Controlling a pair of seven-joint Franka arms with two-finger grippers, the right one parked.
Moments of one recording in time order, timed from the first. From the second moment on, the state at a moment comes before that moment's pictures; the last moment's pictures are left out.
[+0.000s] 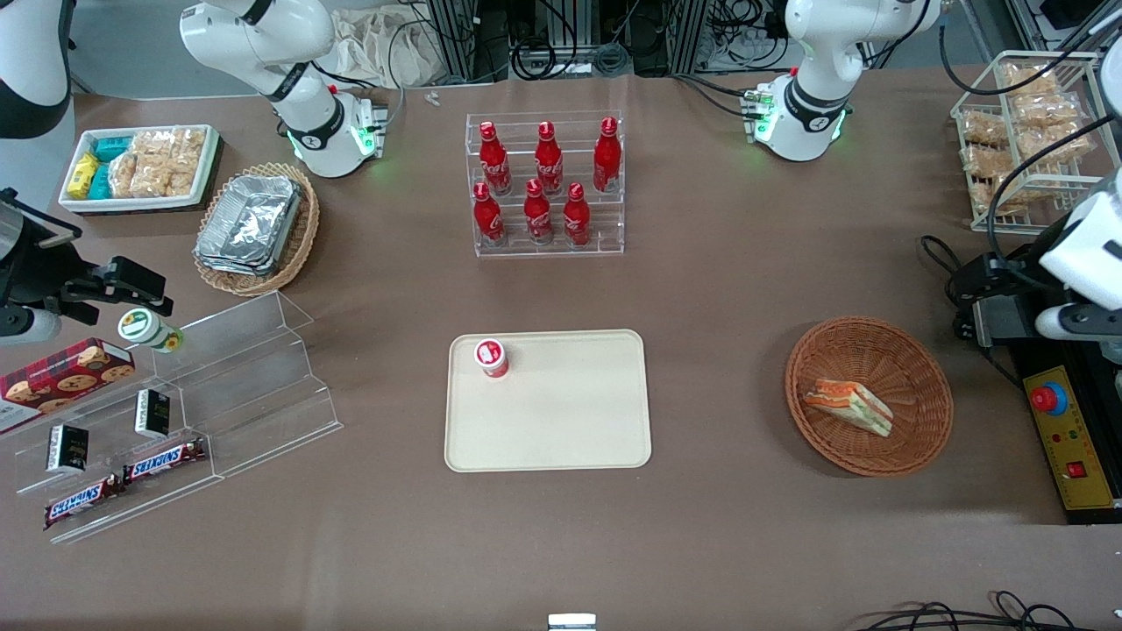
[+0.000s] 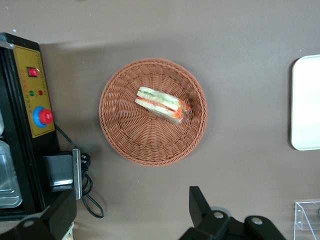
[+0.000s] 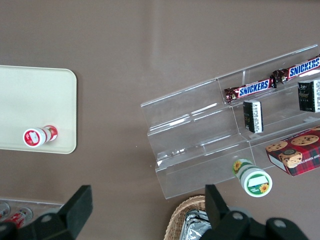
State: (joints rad) arm 0.04 0.16 -0.11 -1.44 0.08 1.58 0.01
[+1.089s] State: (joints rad) arm 0.04 0.30 -0.11 -1.83 0.06 2.14 -0.61
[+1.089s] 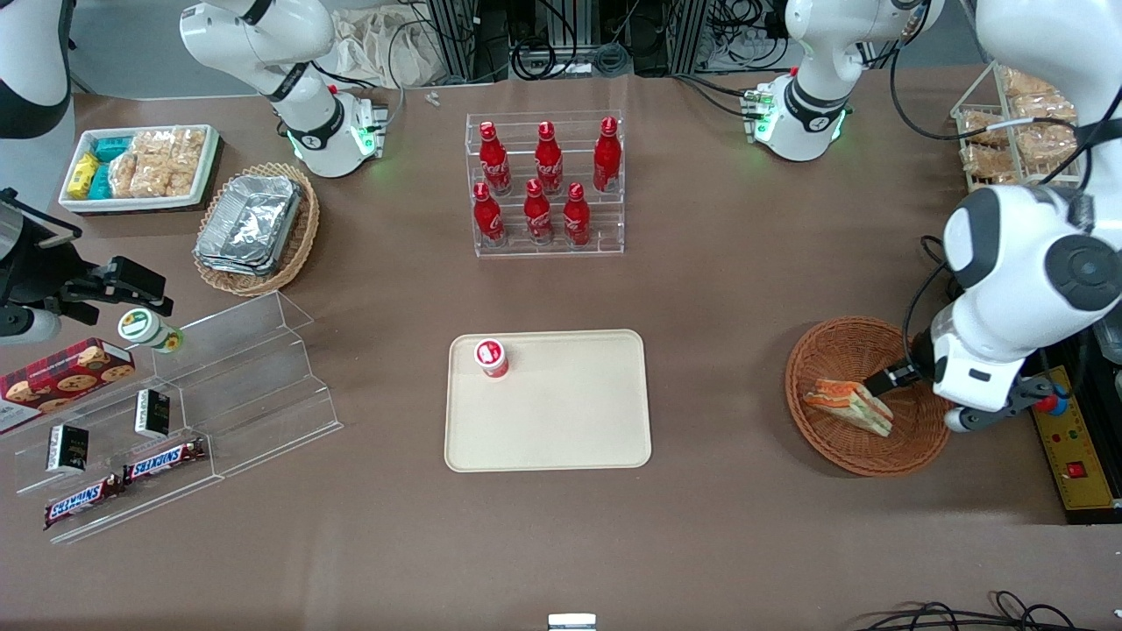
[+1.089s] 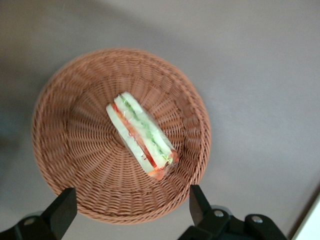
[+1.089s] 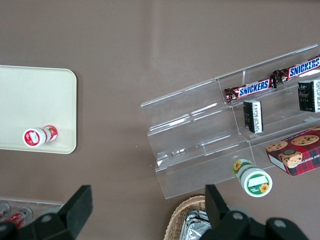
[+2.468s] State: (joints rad) arm 0.05 0.52 -0.10 -1.83 0.18 2.32 -1.16
